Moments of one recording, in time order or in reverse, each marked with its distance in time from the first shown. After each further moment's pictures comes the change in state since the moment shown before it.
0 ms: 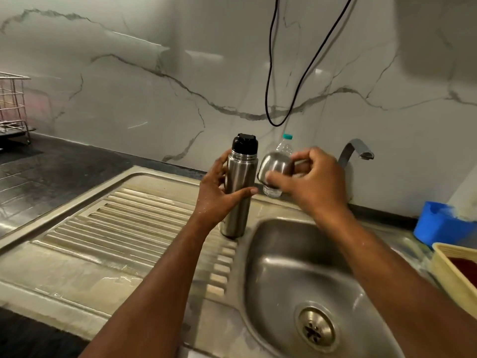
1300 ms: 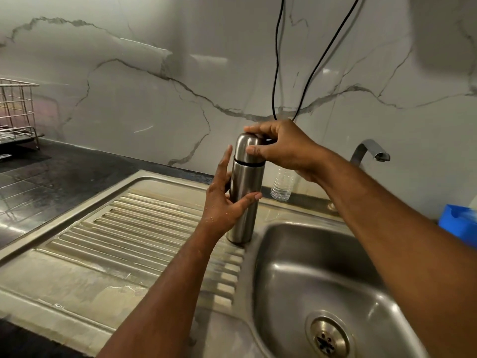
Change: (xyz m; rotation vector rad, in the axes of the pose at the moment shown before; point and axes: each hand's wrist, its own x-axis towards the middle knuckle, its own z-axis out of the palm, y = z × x) left_hand 0.001 -0.014 0.006 0.030 0.021 0.001; right_hand 0.084 -0.036 0.029 0.098 -0.529 -0.178
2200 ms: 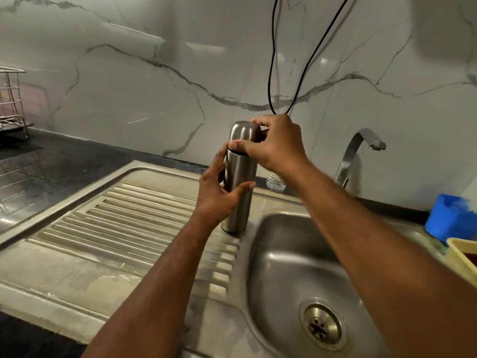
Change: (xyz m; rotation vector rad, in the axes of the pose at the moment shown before) left_hand -0.001 0.000 0.000 0.077 0.039 -0.015; right_hand -0.007 0.007 0.038 -0.120 0.391 0.025
